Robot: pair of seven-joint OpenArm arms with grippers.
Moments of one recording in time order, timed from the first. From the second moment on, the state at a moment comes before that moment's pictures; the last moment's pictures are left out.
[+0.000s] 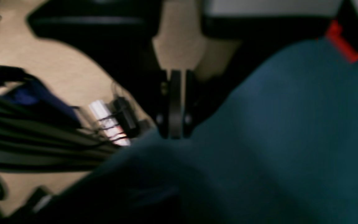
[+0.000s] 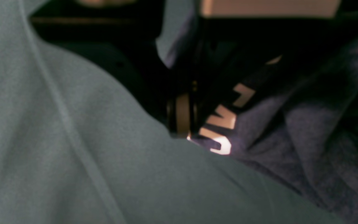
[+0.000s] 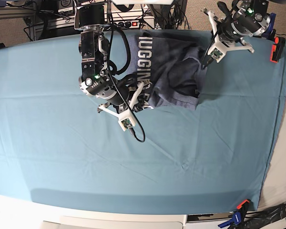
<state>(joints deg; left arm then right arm) 36.7 -22.5 0.9 125.9 -16.8 -21.6 63.4 0.5 -1.9 -4.2 97.6 5.4 27.1 -54.8</state>
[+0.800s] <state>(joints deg) 38.7 -18.0 0.7 126.0 -24.3 -26.0 58.6 9.2 -1.9 -4.2 90.8 0.8 28.2 -50.7</state>
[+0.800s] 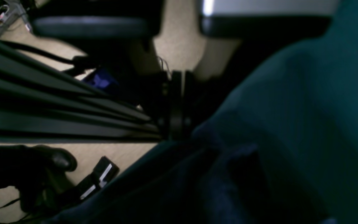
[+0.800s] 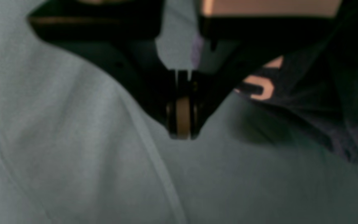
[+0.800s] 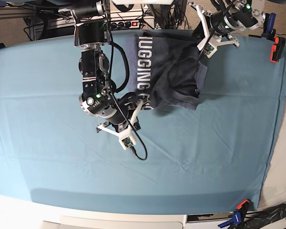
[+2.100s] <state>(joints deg) 31.8 -18.0 16.1 121.7 -8.2 -16.4 53.8 13.1 -1.9 -4.2 79.7 -1.4 26.7 -52.6</state>
